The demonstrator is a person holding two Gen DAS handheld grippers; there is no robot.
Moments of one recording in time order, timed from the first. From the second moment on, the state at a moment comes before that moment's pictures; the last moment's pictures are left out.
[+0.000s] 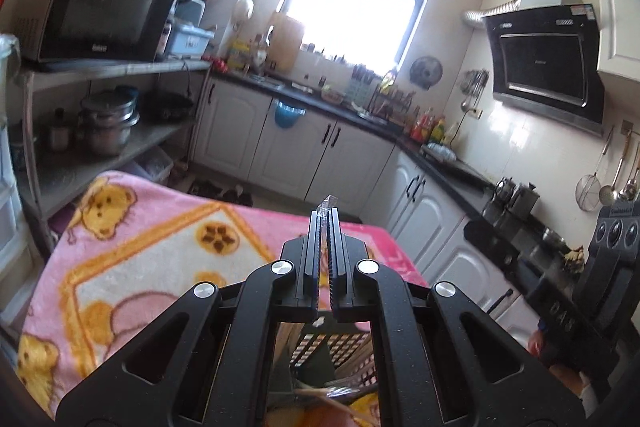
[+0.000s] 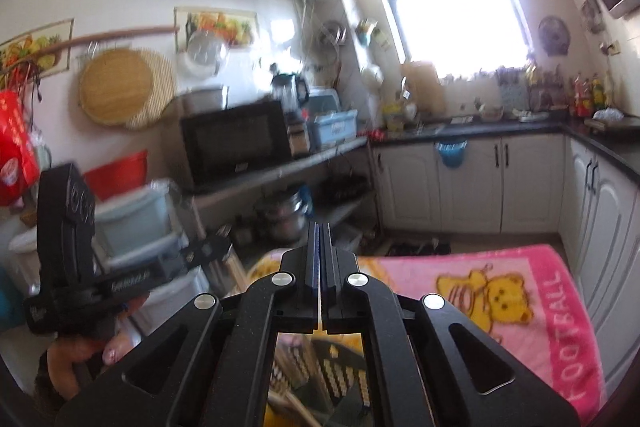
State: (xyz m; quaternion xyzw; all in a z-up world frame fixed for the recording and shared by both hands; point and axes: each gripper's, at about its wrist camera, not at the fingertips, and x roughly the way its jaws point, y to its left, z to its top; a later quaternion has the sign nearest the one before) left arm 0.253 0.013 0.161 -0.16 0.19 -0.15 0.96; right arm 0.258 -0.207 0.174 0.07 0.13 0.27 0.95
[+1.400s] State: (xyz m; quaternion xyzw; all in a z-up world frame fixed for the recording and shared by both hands) left arm 0.201 0.023 0.112 -0.14 0.26 -0.16 0.94; right arm 0.228 -0.139 -0.053 -0.21 0.47 0.31 0.80
